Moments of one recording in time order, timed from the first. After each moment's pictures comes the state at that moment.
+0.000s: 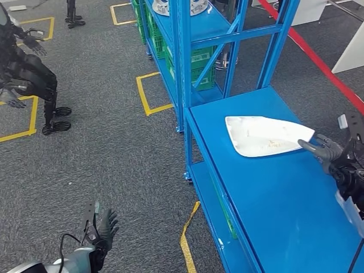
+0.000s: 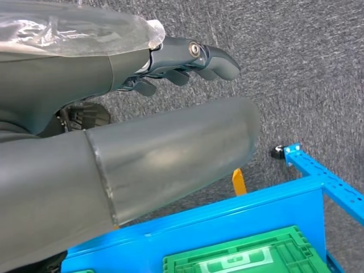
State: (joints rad) left arm -0.27 0.15 -0.55 -0.29 0.98 -0.07 -0.41; right arm -0.96 -0.17 0.72 -0.38 -0.71 -0.03 0.10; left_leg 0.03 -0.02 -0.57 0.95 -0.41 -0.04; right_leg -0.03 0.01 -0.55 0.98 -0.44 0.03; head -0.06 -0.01
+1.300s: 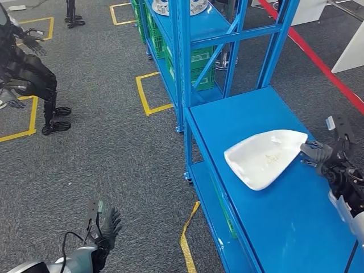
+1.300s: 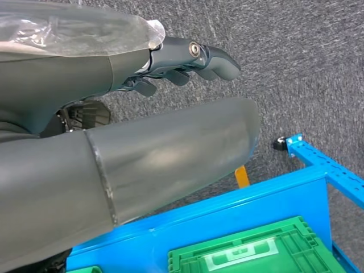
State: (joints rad) left arm -0.28 0.14 -0.57 -0.29 0.97 -0.08 -0.40; right arm -0.97 -0.13 0.72 -0.34 -0.67 -0.03 0.15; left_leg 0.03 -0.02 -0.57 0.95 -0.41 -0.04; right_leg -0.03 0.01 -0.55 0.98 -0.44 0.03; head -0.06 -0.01
